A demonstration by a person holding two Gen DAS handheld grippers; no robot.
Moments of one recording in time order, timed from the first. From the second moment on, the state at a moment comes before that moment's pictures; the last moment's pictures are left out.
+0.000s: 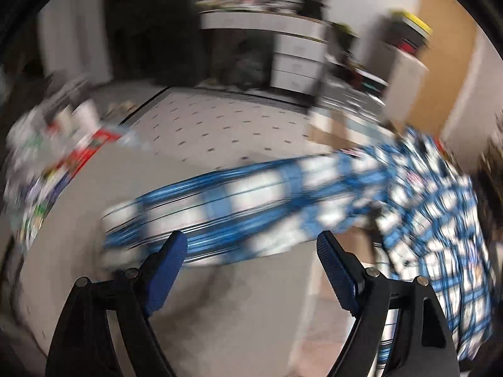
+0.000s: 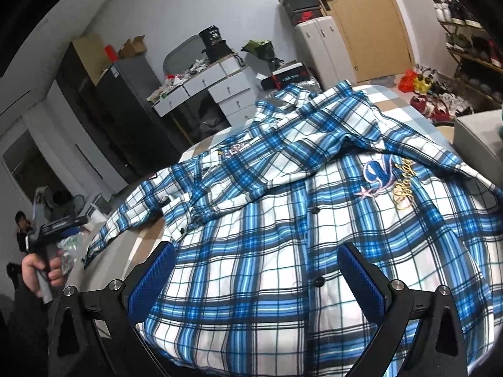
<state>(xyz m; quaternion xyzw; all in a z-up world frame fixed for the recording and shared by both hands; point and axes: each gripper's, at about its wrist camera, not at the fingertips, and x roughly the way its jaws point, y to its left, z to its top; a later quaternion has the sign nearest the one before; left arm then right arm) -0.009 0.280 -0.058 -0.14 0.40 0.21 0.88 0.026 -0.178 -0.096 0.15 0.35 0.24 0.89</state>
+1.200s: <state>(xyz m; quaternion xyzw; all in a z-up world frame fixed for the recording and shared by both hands) -0.044 0.381 -0.109 -0.30 0.42 0.24 0.82 0.025 -0.164 -0.101 0.11 0.36 0.24 0.89</state>
